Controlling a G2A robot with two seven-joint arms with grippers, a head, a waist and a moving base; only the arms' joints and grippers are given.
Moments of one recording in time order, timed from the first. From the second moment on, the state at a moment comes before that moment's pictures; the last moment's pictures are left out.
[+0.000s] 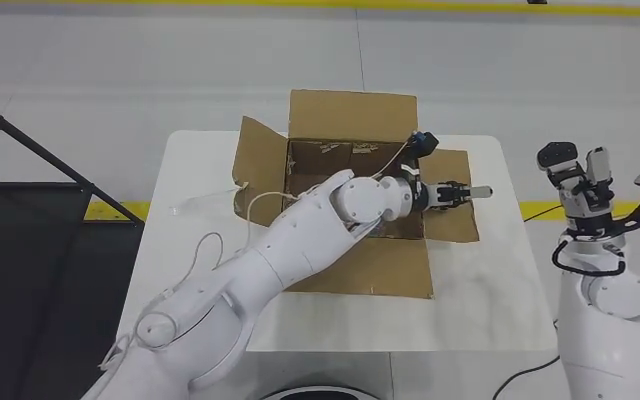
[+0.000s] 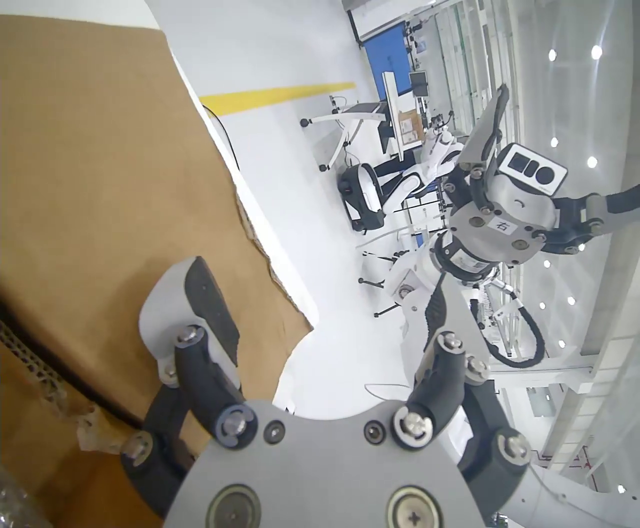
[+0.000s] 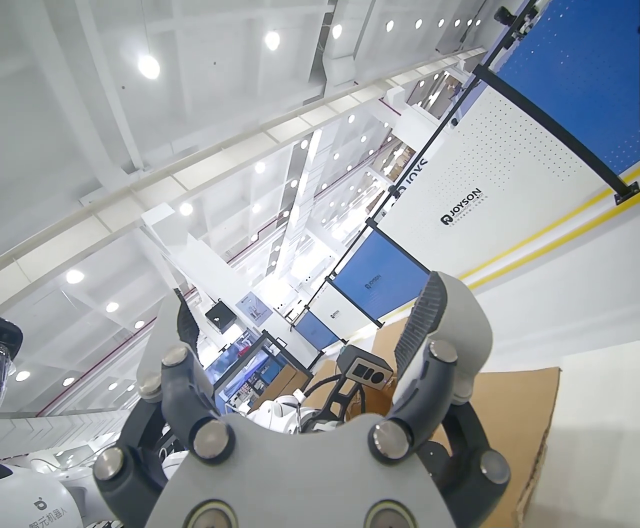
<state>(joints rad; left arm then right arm) 0.32 -1.72 -0.49 -0.73 -0.24 -0.20 -0.52 -1.15 -1.15 1.80 -1.48 0.34 -0.65 0.58</state>
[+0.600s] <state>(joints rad) 0.35 -1.63 -0.76 -0.96 -0.10 -0.29 -0.50 -1.11 -1.14 1.73 -1.46 0.33 -0.56 0.67</state>
